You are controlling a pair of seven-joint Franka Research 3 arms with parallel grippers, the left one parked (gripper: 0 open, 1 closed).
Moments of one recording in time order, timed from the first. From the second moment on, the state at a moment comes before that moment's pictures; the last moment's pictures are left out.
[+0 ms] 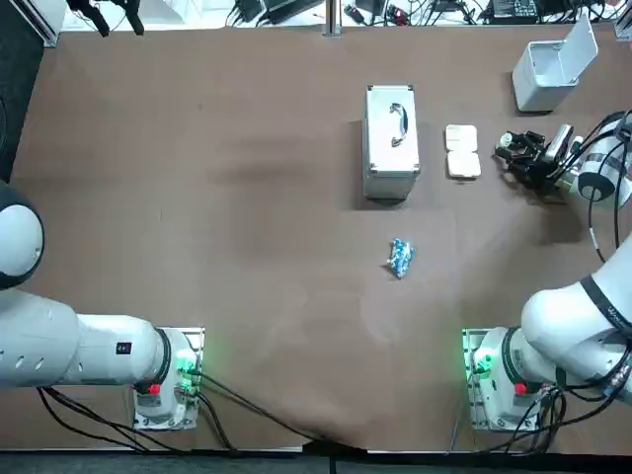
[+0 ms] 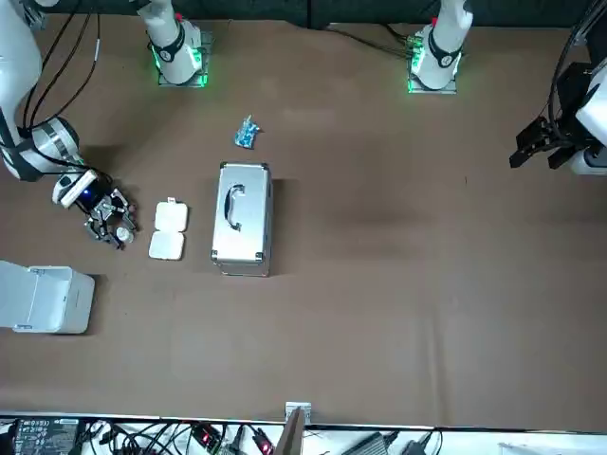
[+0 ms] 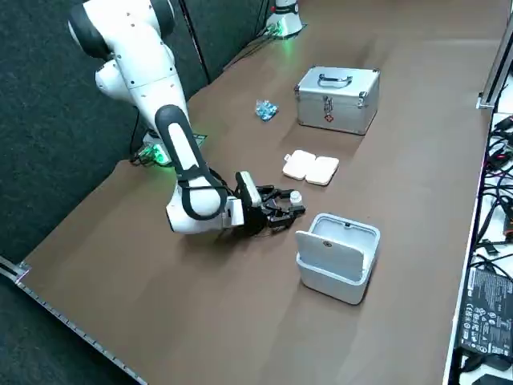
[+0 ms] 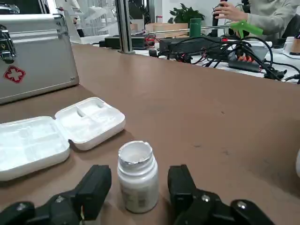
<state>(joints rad) -0.46 0.67 -0.14 -2.15 1.62 1.88 -2.75</state>
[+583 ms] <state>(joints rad) -0.46 0.67 -0.14 -2.13 1.62 1.89 -2.75</state>
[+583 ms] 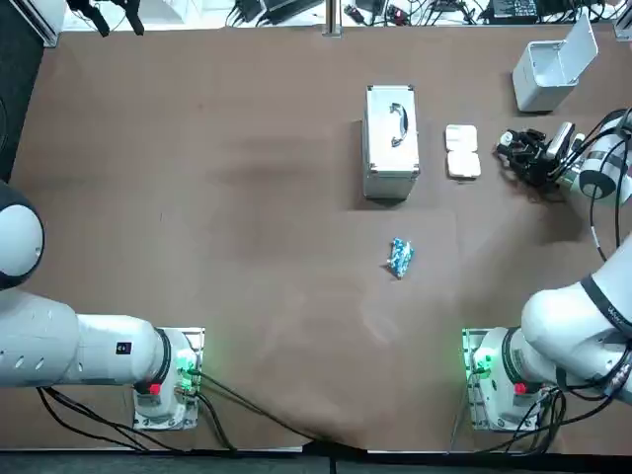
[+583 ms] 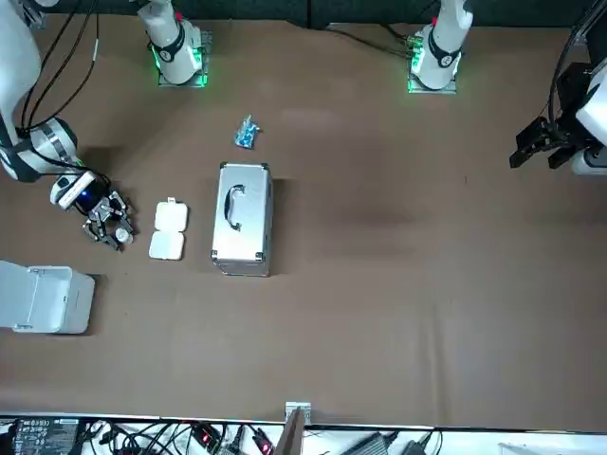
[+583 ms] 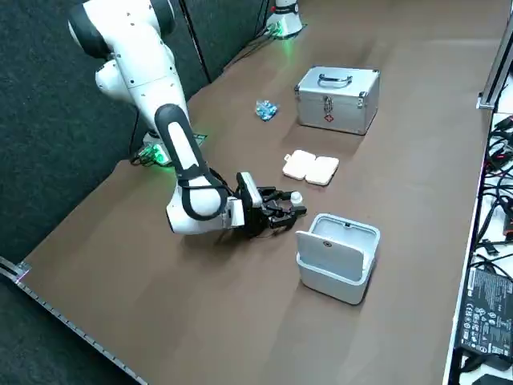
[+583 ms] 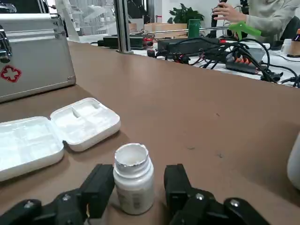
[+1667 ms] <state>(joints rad) -0.46 0.67 -0.14 -2.13 1.62 1.89 -2.75</state>
